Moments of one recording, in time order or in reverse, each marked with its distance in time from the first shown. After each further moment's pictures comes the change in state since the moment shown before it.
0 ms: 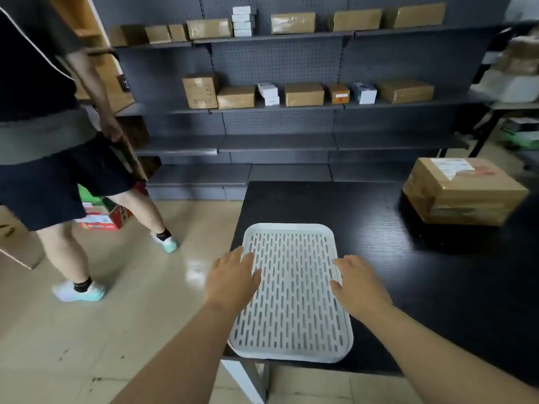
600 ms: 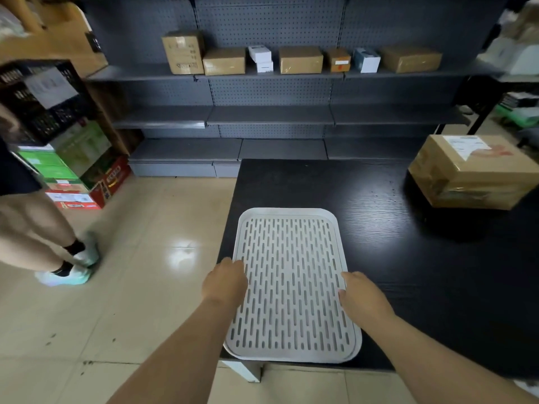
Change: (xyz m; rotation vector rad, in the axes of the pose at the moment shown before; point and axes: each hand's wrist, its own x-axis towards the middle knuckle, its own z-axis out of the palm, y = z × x) left_hand 0.040 -0.016 0.053 -0.142 -0.293 -0.198; right_hand 0.026 0.028 0.059 0.087 -0.179 0.177
